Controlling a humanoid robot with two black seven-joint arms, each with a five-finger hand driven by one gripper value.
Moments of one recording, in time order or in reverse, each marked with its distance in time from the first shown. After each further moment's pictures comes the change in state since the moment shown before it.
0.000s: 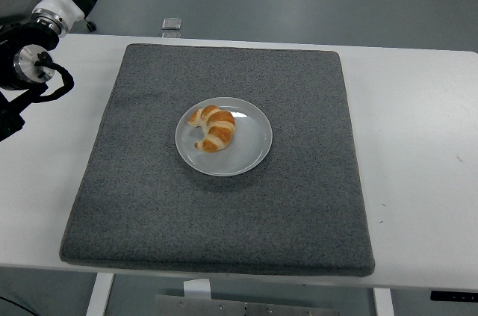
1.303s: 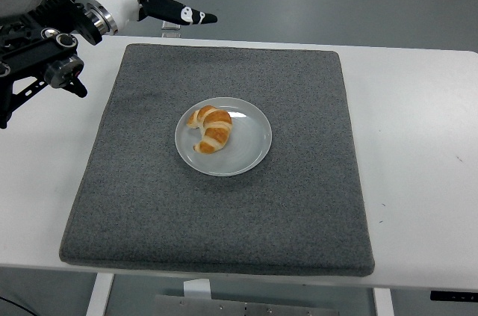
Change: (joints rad) left arm -0.128 0.061 0.129 -0.283 0.693 0.099 -0.031; right arm 0.000 0.000 0.001 -0.001 0.002 0.000 0.000
